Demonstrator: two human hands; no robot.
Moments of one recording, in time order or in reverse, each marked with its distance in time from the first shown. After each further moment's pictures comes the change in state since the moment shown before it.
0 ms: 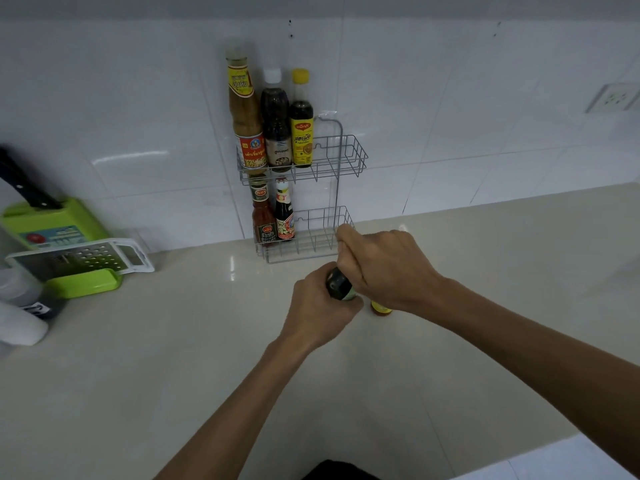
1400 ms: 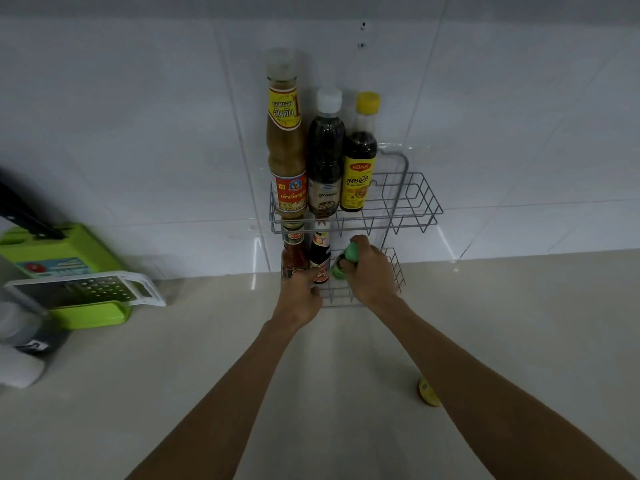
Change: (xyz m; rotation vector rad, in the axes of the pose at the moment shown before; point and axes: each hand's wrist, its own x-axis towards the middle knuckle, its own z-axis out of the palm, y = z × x) left_hand 0.206 -0.139 -0.045 0.323 0.061 -0.169; right_hand 0.149 0.089 0.213 0.375 -0.125 0.608
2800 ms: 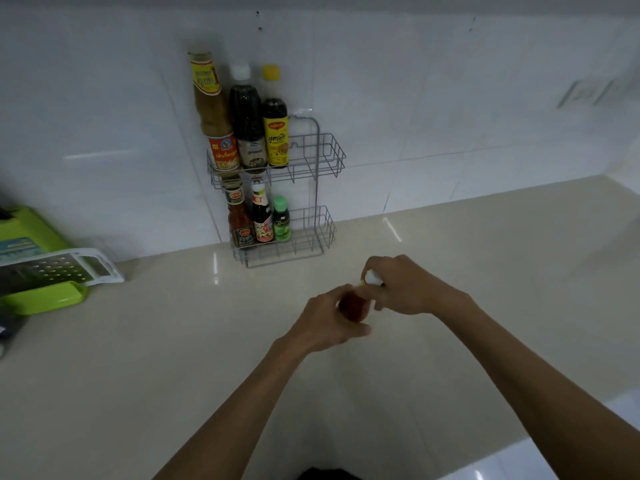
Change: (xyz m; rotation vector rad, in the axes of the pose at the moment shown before) left_hand -0.186 0.086 0.060 -0.222 -0.491 0.114; right_hand -0.200 0.042 -0.164 -0.113 -0.459 0.021
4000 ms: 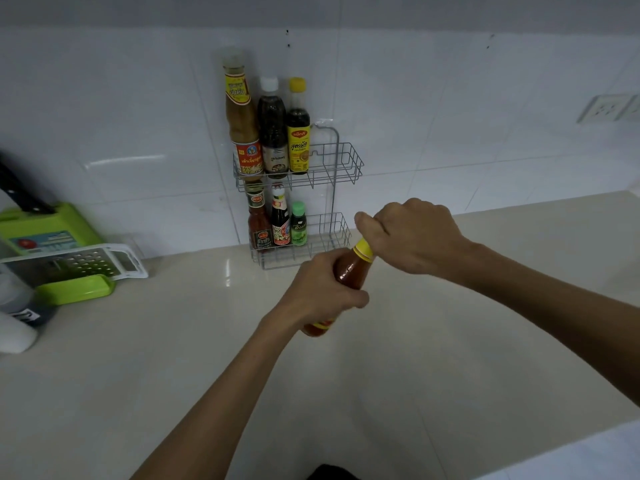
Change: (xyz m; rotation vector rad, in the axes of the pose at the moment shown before) left_hand -0.054 0.069 -0.061 -0.019 0.203 0.132; right_hand -0.017 -0.088 -0.056 -0.487 0.531 -0.186
